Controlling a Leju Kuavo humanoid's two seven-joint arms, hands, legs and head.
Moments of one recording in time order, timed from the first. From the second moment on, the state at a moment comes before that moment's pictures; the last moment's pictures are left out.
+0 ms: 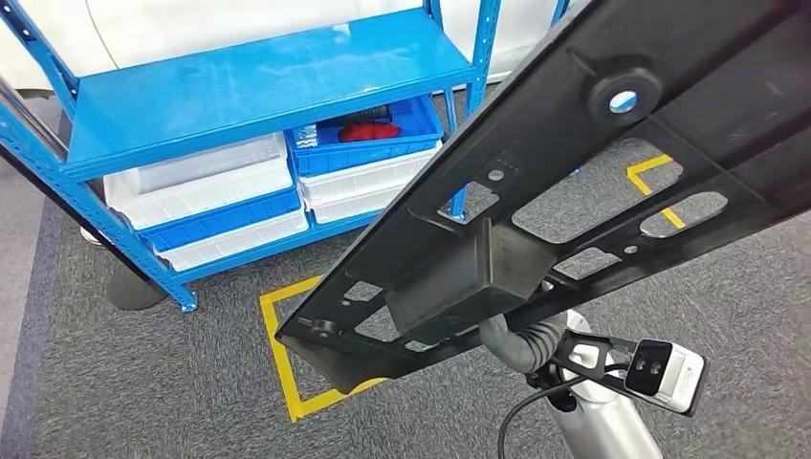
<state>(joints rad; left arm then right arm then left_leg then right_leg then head) -0.09 -0.07 1.30 -0.22 -0.93 -0.04 -0.35 -0.25 -0.13 0.35 -1.85 -0.15 0.43 -0.70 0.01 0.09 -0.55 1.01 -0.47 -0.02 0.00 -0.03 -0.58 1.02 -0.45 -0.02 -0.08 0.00</state>
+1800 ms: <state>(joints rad) -0.09 0.00 1.36 -0.22 -0.91 0.01 -0.29 -0.19 -0.15 0.24 -2.11 -0.11 0.38 -0.70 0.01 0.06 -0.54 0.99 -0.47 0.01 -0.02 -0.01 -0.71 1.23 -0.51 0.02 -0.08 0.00</state>
